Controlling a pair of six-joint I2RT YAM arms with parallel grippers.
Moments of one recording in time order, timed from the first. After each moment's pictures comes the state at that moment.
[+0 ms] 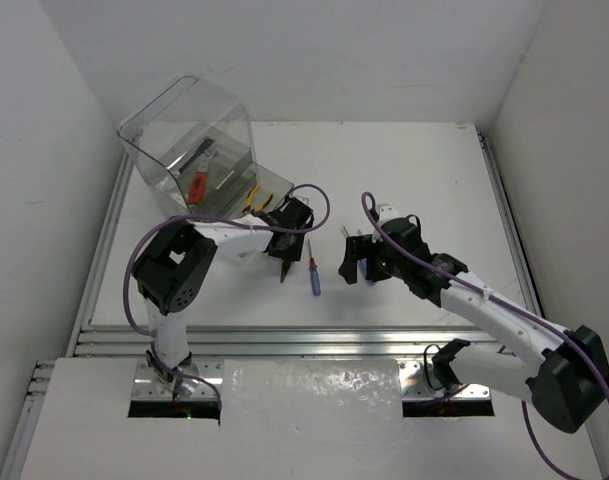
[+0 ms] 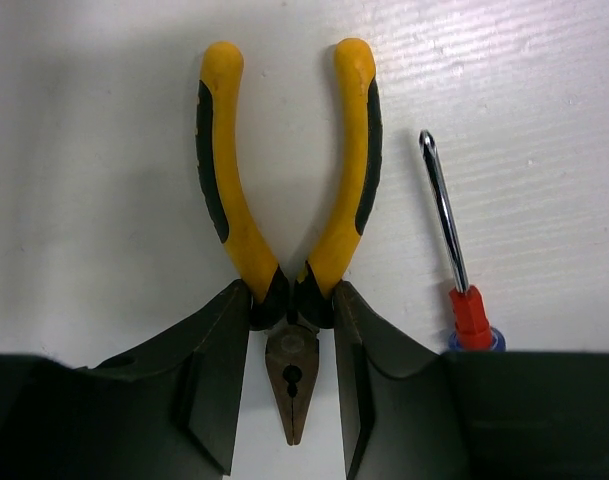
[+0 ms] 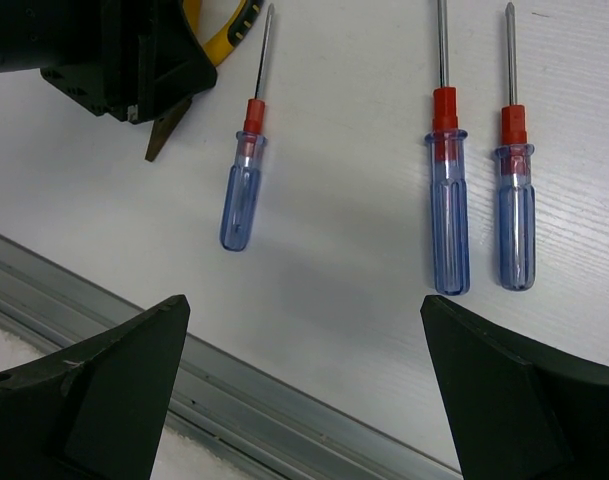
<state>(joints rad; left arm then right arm) -0.65 1.90 1.18 -0.40 -0.21 -0.44 0.60 1.08 0.65 -0.30 -0.01 0.40</state>
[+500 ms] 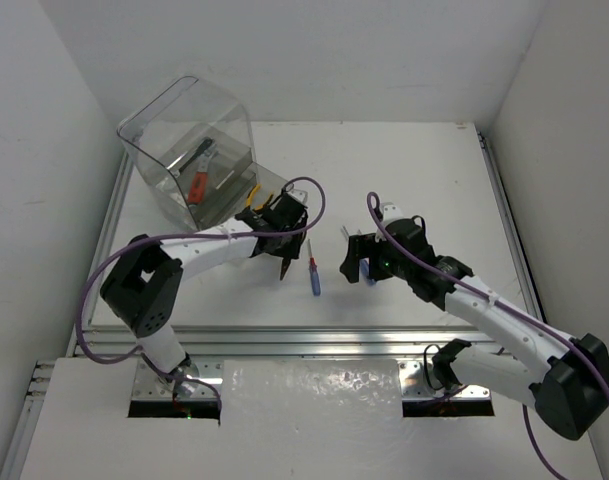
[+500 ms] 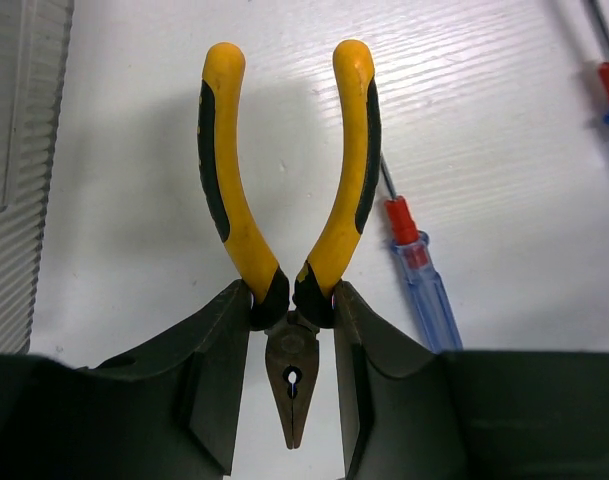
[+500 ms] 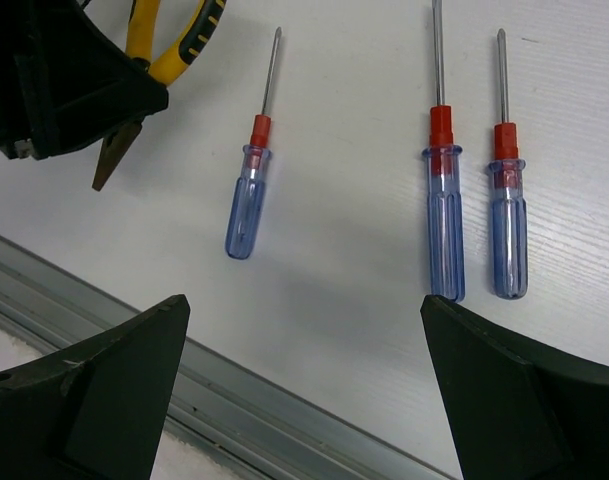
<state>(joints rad) -0.68 1.69 1.12 -0.44 -0.19 -0.43 0.60 1.04 0.63 -0.28 -0.01 0.39</state>
